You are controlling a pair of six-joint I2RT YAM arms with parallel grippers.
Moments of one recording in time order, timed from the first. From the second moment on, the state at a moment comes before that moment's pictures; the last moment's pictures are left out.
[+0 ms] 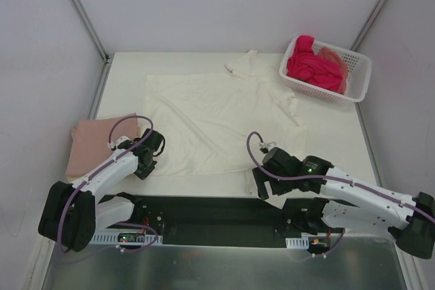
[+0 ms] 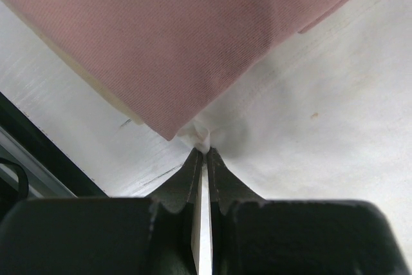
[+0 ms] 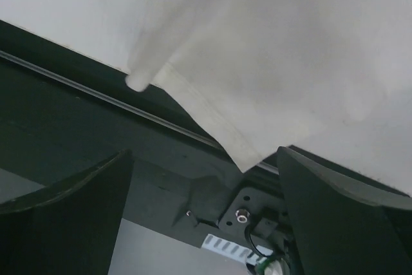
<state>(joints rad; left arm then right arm) -0.35 1.11 0.52 -0.87 -0.46 -1.29 0.98 0.86 0.66 -0.91 0.10 0.59</state>
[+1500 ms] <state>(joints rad) -0.35 0.60 0.43 -0.97 -0.46 -1.33 1.22 1.09 0.60 -0.98 0.10 0.85</state>
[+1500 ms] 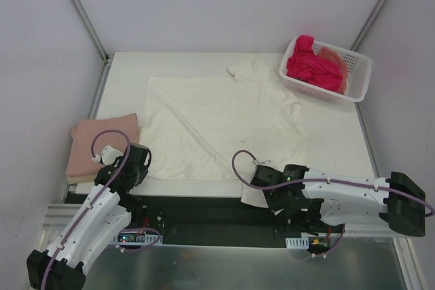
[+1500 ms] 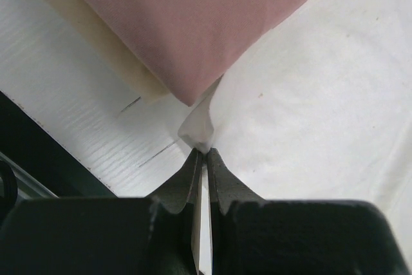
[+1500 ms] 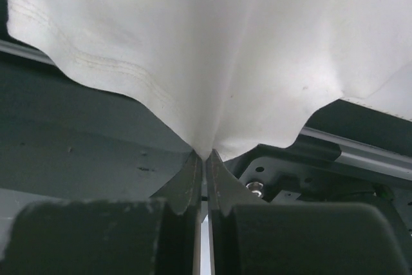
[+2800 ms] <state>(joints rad) -0.35 0.83 0.69 -0.96 -0.53 -1.25 0.81 1.21 1.03 -1.13 0.38 0.52</state>
